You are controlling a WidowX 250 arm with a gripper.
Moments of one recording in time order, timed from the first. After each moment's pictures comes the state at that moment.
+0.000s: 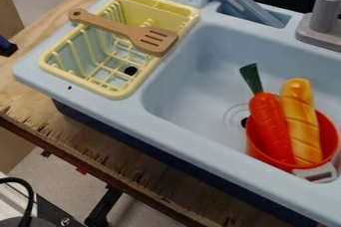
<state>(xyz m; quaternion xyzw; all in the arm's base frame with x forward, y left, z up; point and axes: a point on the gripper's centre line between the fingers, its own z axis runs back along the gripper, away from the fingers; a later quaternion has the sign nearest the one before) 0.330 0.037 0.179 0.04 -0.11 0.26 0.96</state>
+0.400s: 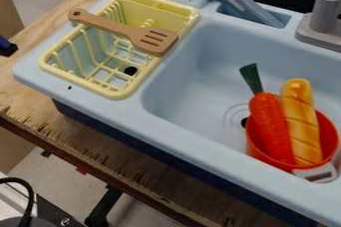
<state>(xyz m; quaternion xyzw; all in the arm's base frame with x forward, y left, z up) 0.341 0.022 0.153 0.01 -0.10 0.30 0.95</state>
